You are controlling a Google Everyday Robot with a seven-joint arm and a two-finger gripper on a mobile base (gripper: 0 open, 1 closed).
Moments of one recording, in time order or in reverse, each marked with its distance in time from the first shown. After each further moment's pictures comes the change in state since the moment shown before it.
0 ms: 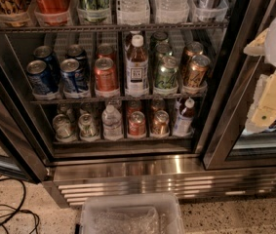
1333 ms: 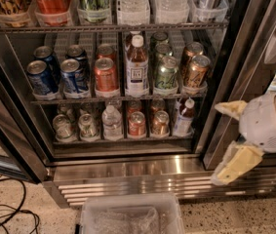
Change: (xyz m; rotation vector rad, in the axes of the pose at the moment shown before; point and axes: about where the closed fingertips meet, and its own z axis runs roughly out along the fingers) arm -0.004 0.065 0.111 -0.073 -0.355 0.030
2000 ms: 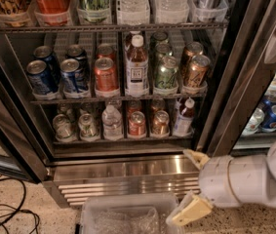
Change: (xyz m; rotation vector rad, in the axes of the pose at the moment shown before) arm 0.010 0.074 0.119 -0.023 -0.194 0.131
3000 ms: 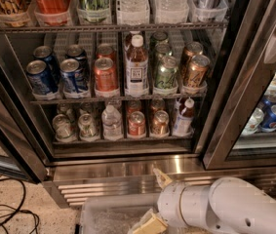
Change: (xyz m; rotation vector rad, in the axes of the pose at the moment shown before) arm 0.008 0.039 0.116 0.051 -0.068 0.049
